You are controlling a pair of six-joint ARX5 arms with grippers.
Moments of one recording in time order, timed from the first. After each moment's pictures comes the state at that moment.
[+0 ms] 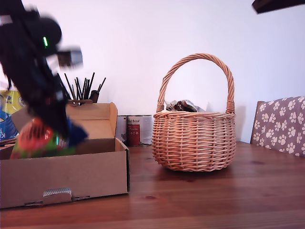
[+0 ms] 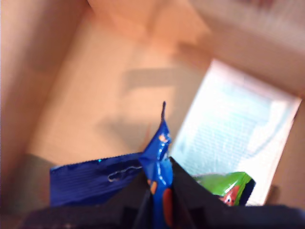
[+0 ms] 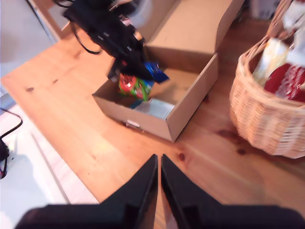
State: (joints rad) left arm -0.32 1.58 1.08 -0.56 0.21 0.47; right arm 0.46 0.61 0.68 -0.53 -0.45 -0.03
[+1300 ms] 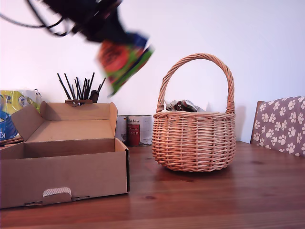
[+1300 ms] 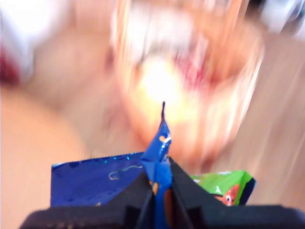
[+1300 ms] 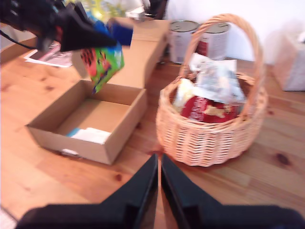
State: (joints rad) left arm -0.56 1.42 1.08 -0.01 0.33 0.16; right arm 0.46 0.43 0.70 -0.62 -0.14 -0.04
